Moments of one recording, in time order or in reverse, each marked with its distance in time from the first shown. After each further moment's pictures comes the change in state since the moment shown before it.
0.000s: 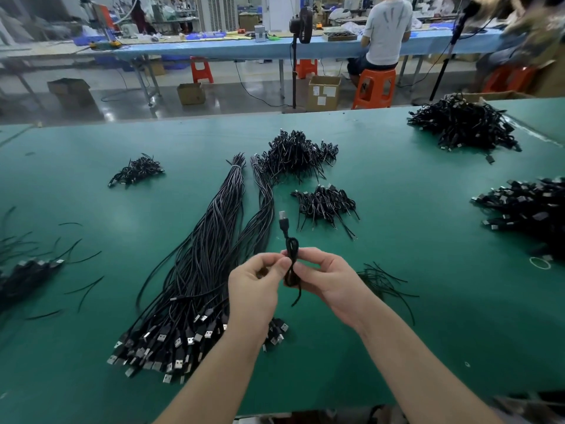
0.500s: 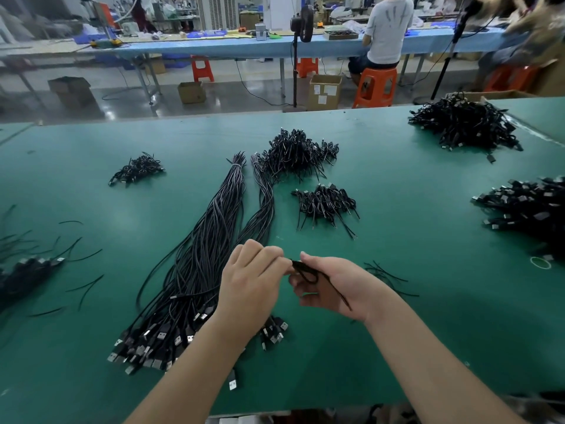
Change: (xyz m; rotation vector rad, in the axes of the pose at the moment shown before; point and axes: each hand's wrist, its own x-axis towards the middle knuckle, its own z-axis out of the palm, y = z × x) left_hand 0.022 -0.009 -0.021 0.861 0.068 1.245; right_hand 0.001 -0.019 -0.007 0.035 -0.143 0.441
